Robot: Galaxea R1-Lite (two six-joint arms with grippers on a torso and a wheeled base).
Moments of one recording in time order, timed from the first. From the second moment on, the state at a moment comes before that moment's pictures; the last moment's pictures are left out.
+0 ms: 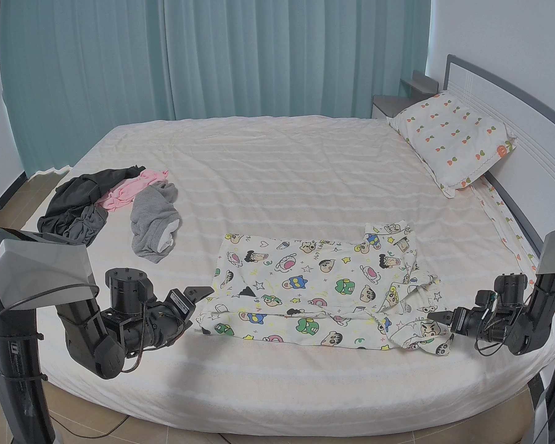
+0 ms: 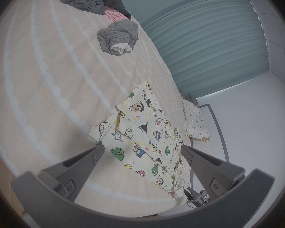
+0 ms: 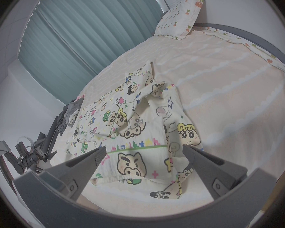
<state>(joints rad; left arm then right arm) -0.25 2.25 -0.51 -1.25 -0.21 -1.06 -0.11 2.30 -0.39 -1.19 0.39 0.30</state>
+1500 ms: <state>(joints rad) -0.25 2.25 -0.51 -1.25 -0.21 -1.06 -0.09 2.23 -0.28 -1.26 0.40 0.30</state>
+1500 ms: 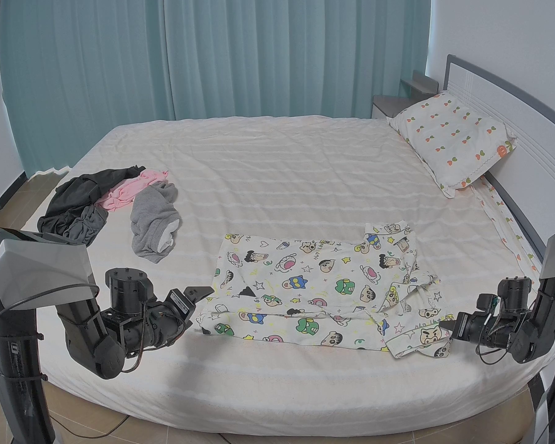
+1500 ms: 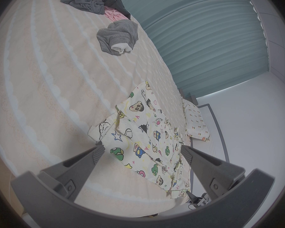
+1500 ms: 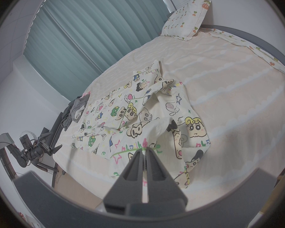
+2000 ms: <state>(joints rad) -0.25 2.25 -0.51 -1.25 -0.20 -1.06 -0.09 2.24 -0.21 -1.25 0.40 0.26</state>
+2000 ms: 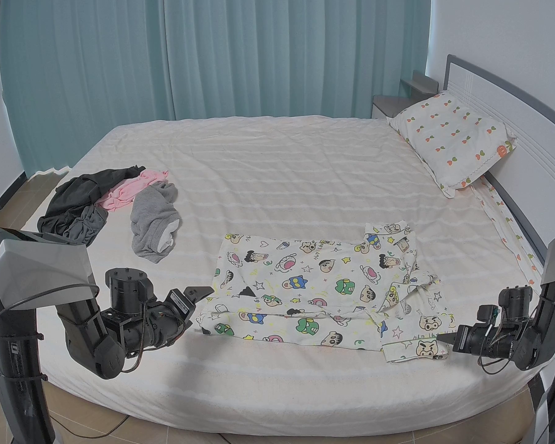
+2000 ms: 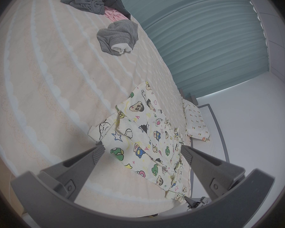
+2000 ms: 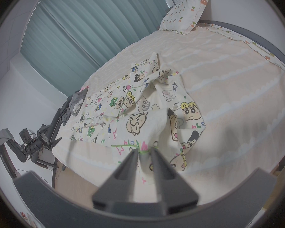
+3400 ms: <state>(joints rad) -0.26 2.26 -0.51 -1.25 -0.19 -1.04 0.34 2.33 -0.61 -1.09 0.38 0.58</state>
